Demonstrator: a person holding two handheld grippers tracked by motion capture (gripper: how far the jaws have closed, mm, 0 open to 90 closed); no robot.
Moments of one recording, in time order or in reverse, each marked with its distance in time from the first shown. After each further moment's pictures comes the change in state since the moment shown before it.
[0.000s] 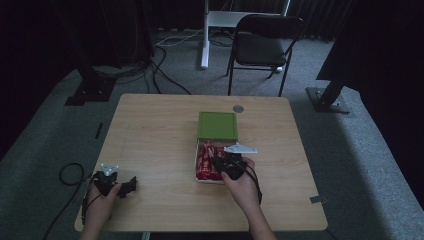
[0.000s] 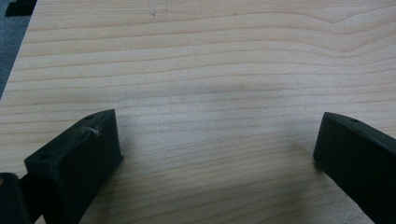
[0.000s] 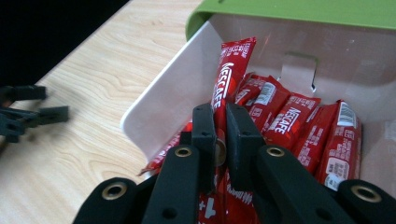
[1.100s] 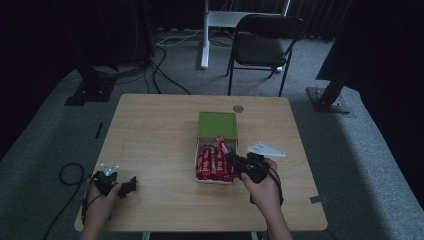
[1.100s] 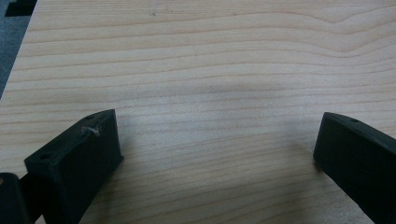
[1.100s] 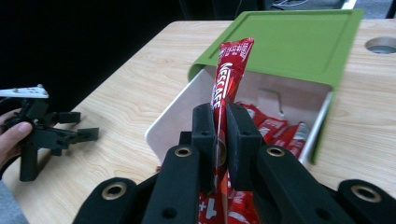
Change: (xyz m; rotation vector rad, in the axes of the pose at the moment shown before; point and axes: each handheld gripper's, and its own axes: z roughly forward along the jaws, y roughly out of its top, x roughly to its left) left arm 0.000 0.000 0.000 0.000 0.000 0.001; right arm -0.018 0.010 -0.063 -0.126 0.043 0.015
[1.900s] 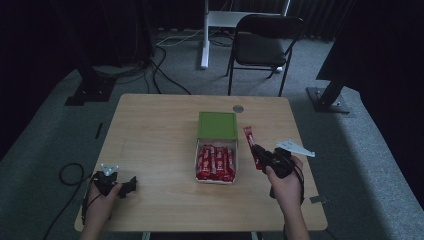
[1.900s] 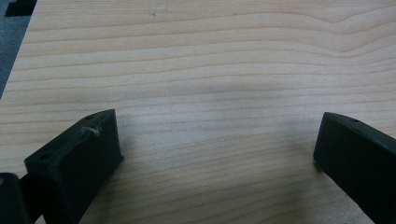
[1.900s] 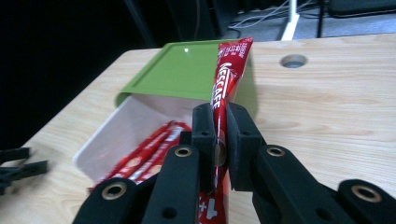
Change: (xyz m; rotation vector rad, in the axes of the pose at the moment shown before) left arm 0.000 0.000 0.000 0.000 0.000 0.000; right arm -0.057 0.002 -0.033 -0.100 -0.140 0.072
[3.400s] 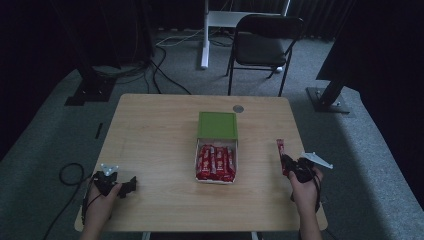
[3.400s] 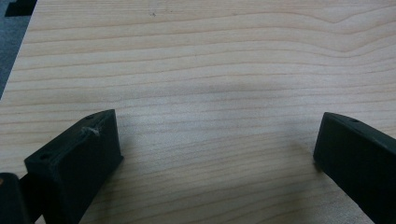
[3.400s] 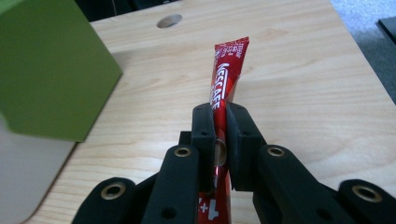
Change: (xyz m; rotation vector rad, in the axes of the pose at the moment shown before) left arm 0.000 0.000 0.000 0.000 0.000 -0.001; right arm -0.121 -0.066 0.014 0.018 -0.251 0.108
